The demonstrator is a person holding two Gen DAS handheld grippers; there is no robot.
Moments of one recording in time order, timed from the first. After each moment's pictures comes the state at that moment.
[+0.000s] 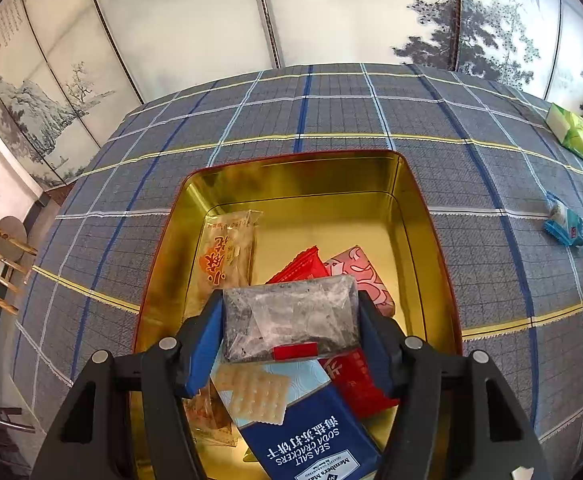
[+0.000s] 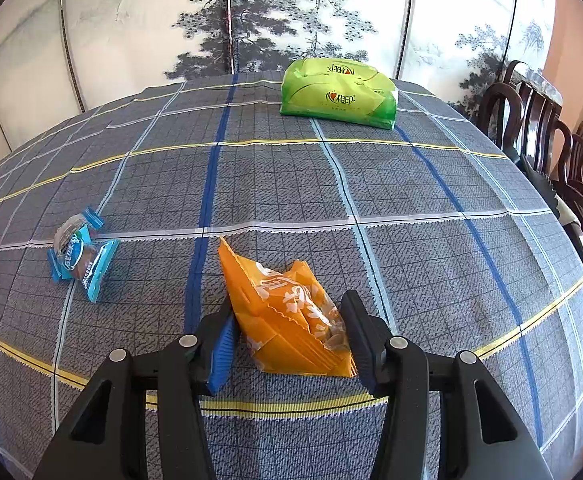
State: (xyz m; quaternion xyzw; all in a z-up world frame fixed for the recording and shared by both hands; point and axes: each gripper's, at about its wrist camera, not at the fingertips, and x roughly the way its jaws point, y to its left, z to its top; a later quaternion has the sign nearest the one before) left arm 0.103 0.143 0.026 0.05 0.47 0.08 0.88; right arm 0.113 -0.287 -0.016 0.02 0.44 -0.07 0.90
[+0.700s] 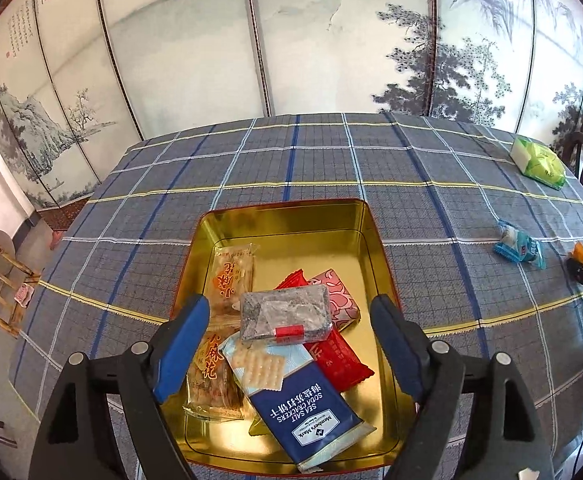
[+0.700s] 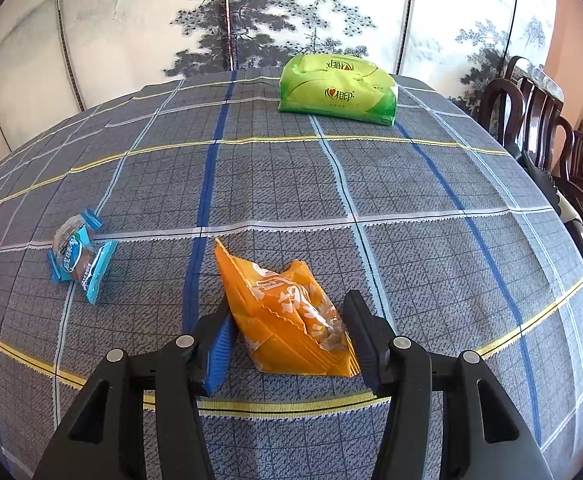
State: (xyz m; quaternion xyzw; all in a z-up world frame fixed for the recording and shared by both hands) left arm 0.060 0.139 0.075 0.03 0.41 0.05 0.91; right arm 0.117 -0.293 -0.016 0.03 0.44 -0.07 0.89
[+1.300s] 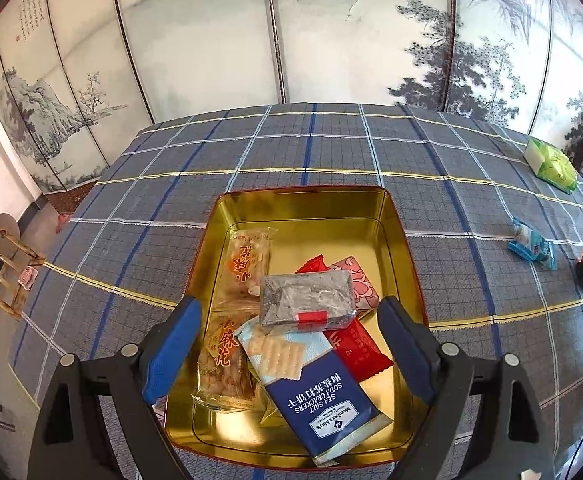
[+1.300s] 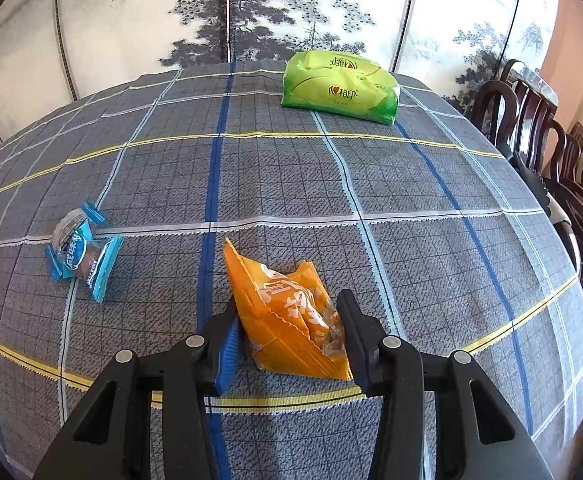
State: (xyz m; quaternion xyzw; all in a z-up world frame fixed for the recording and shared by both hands) left arm 0.058 0.153 0.069 0.02 0.42 0.07 0.90; right arm 0.117 -0.267 -0.007 0.00 0.46 -0.09 0.89
